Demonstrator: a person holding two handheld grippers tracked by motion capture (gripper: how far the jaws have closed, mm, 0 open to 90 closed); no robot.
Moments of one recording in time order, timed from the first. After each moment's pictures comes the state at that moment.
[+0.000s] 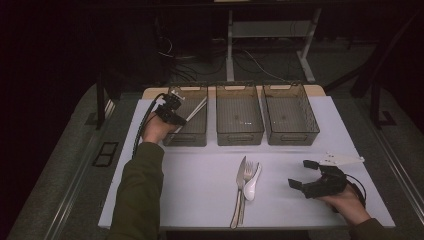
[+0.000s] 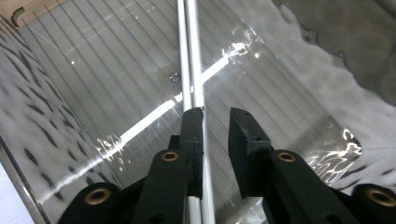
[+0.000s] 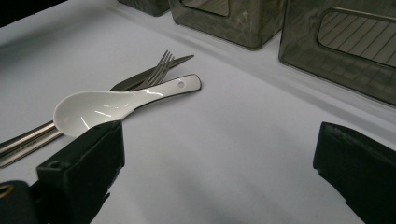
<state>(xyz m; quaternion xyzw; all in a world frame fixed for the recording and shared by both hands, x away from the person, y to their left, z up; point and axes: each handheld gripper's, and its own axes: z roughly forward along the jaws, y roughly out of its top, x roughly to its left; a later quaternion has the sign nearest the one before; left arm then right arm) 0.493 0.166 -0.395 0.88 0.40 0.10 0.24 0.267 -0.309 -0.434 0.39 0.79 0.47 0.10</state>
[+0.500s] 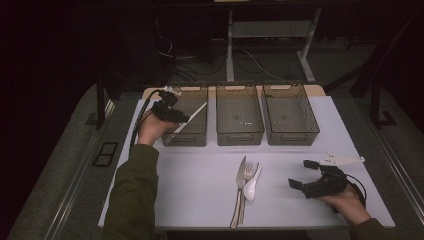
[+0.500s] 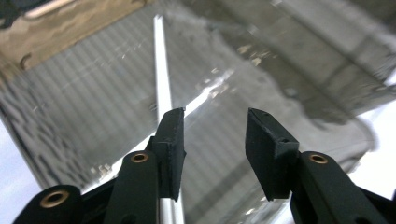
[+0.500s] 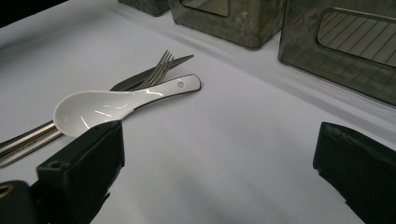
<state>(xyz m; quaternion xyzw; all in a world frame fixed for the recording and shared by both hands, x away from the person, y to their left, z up) 0.471 0.170 -0.364 0.86 0.38 0.10 0.33 0.267 -0.309 -0.434 0.39 0.79 0.47 0.10</state>
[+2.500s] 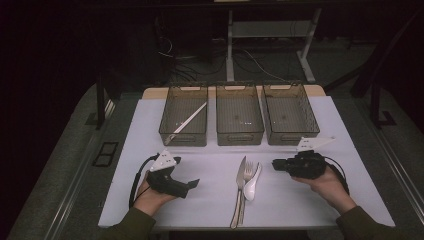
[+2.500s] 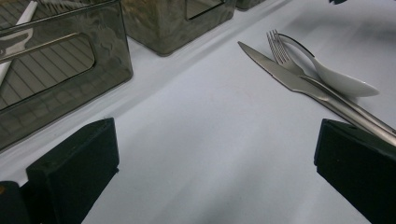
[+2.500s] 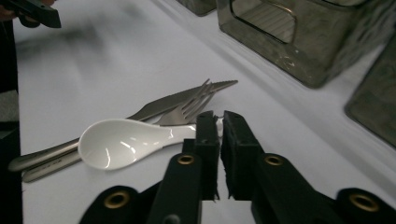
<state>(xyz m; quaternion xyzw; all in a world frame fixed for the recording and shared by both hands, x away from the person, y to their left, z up) 0.282 0.166 -0.425 0.82 0.31 0.13 0.46 0.310 -0.262 -0.413 0.31 0.84 0.45 0.04</state>
